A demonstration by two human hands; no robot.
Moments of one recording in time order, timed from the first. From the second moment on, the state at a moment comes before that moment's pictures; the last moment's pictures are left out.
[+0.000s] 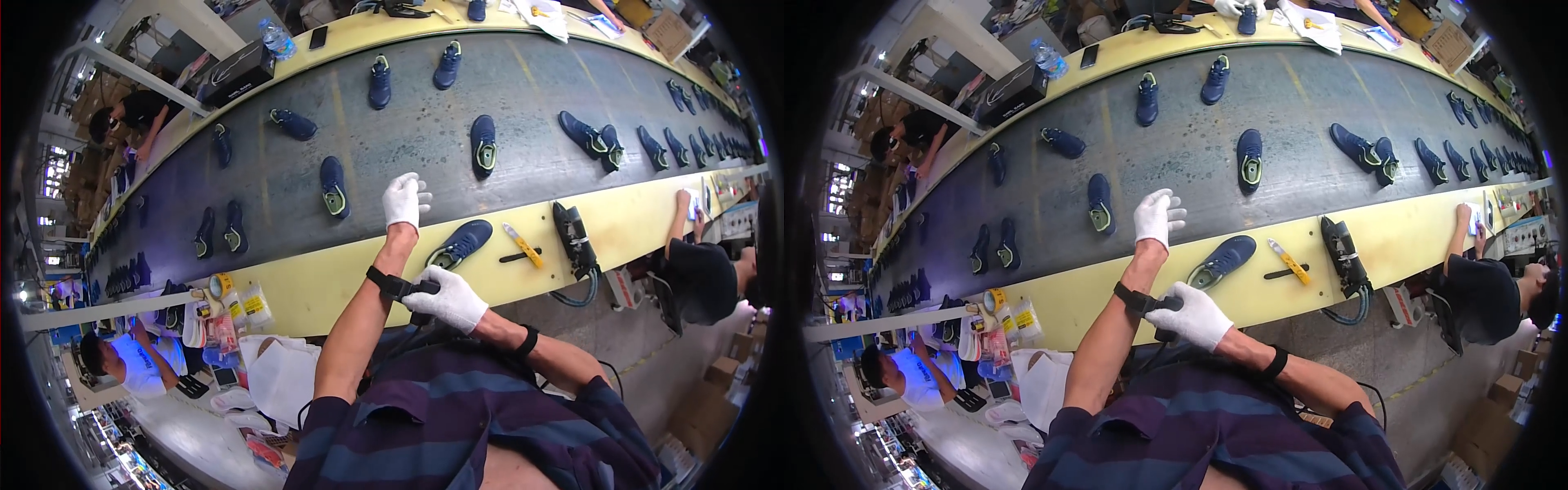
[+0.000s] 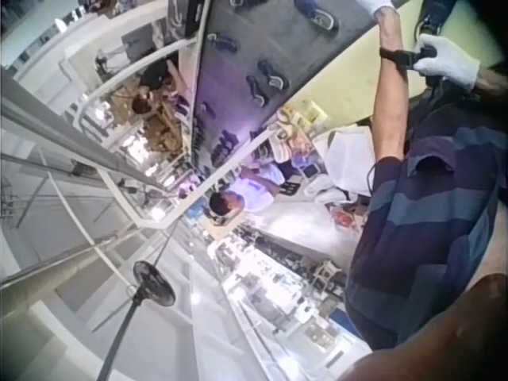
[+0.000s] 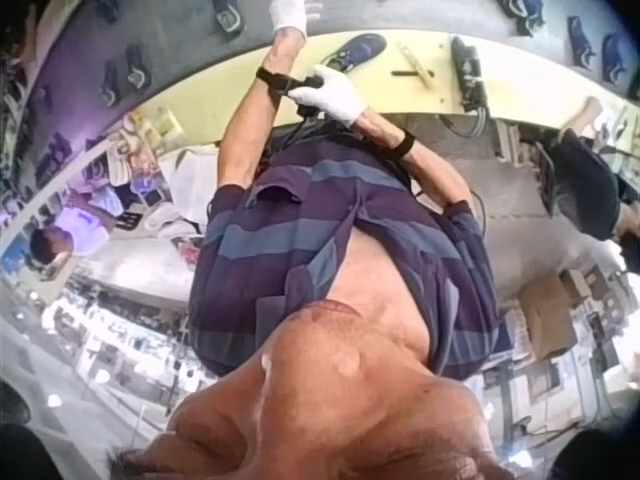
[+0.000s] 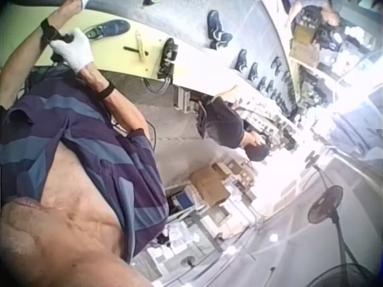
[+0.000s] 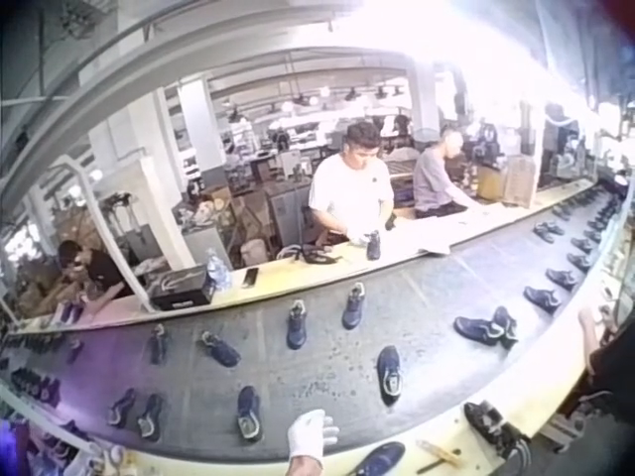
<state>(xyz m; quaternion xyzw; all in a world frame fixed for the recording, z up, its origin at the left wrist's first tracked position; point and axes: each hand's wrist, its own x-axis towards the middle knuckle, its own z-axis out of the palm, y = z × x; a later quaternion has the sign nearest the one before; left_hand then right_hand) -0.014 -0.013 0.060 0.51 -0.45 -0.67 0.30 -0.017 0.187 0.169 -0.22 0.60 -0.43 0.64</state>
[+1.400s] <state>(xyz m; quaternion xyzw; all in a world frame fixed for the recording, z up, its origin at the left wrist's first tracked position) -0.041 0.003 0.110 0.44 -0.36 -0.76 0.32 -0.032 0.192 0.185 -0.25 0.61 -0.45 0.61</state>
